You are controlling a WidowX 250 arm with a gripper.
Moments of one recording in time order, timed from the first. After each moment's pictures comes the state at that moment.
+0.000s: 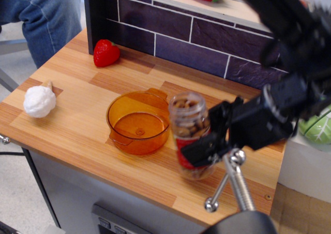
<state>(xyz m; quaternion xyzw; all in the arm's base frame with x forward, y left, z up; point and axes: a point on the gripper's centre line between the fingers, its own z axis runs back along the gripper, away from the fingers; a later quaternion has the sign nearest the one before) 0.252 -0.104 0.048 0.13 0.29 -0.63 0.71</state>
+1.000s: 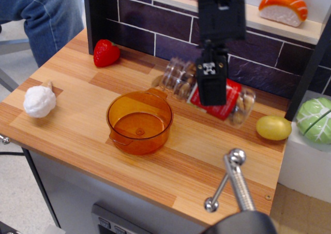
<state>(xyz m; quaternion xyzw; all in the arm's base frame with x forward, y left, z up) 0.283 -0.094 0.103 -0.27 0.01 -0.57 0.78</state>
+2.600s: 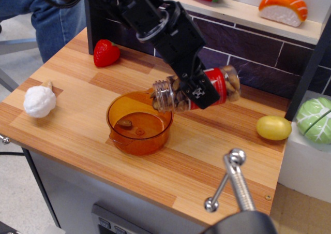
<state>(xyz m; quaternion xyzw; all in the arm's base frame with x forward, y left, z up) 0.301 -0.067 0.082 -0.20 -0.28 -0.37 0.86</state>
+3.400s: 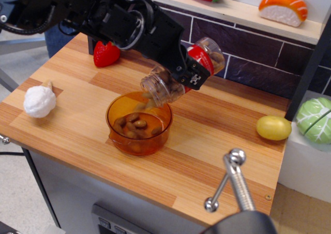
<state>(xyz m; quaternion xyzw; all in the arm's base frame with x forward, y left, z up) 0.308 -0.046 0.091 -0.14 -0.37 -0.22 0.89</state>
